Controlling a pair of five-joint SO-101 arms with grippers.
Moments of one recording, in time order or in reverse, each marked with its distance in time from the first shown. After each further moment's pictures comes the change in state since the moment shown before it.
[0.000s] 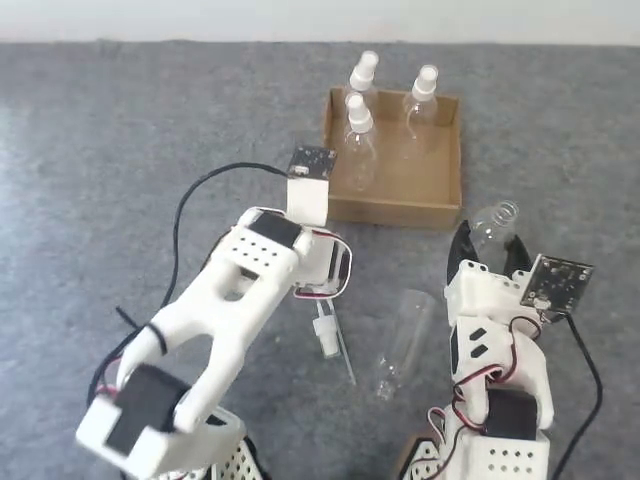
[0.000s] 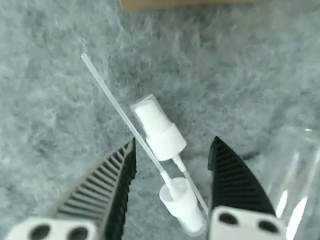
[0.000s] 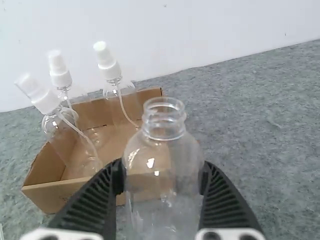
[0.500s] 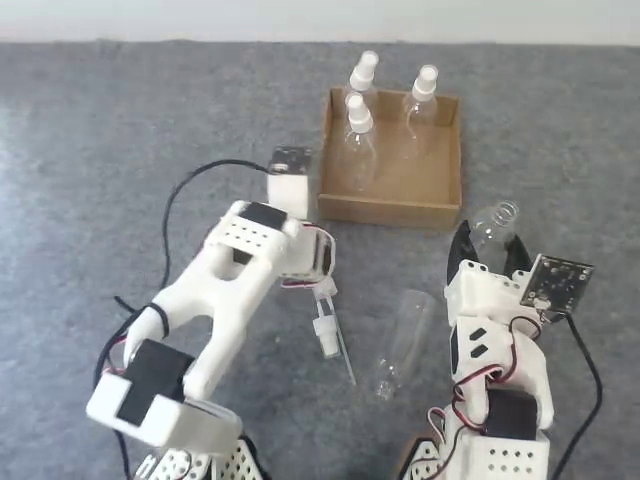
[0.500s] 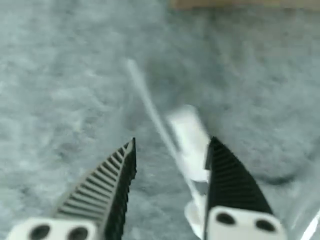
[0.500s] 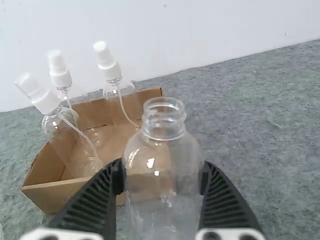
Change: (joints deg) left arm -6.3 6.8 -1.8 -1.8 0.1; right arm 0.0 0.0 0.0 0.0 0.0
